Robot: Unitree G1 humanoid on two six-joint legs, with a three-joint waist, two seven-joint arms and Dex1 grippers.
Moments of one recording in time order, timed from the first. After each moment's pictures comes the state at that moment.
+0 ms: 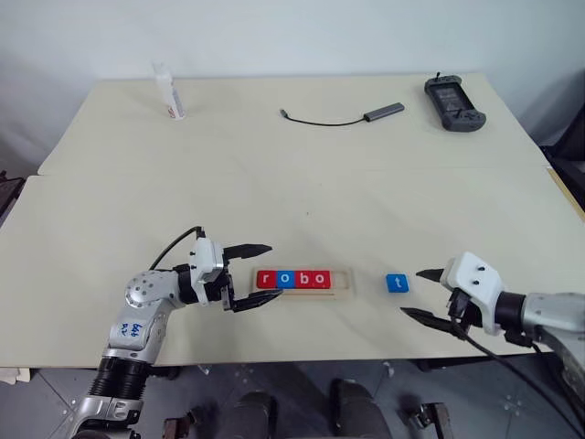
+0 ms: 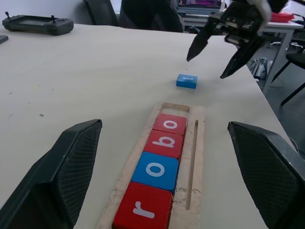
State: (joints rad) left arm -0.26 0.47 -0.01 0.05 -0.42 -0.01 -1.10; right arm -0.01 -0.95 -0.13 -0.31 0.30 0.40 1.02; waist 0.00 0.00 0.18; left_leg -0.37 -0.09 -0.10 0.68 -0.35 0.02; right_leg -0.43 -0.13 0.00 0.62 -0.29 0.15
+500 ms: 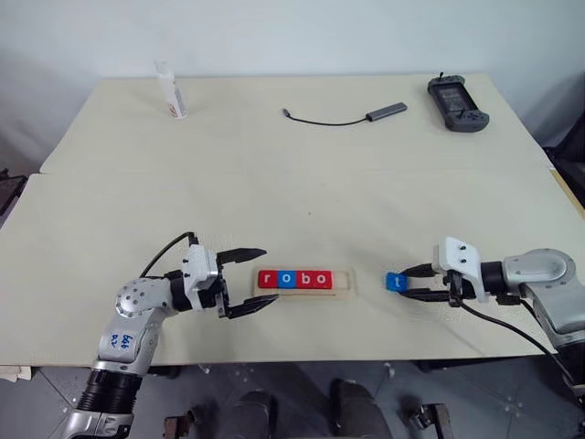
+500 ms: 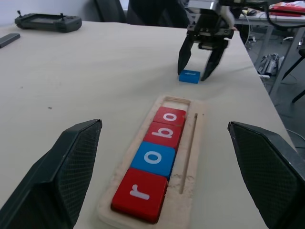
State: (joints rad) left arm -0.18 0.50 0.00 -0.04 -0.43 0.01 -1.08; right arm -0.33 -0.92 0.07 0.14 0.22 0.13 1.29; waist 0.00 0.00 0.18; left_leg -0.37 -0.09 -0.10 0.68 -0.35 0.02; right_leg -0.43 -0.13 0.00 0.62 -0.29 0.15
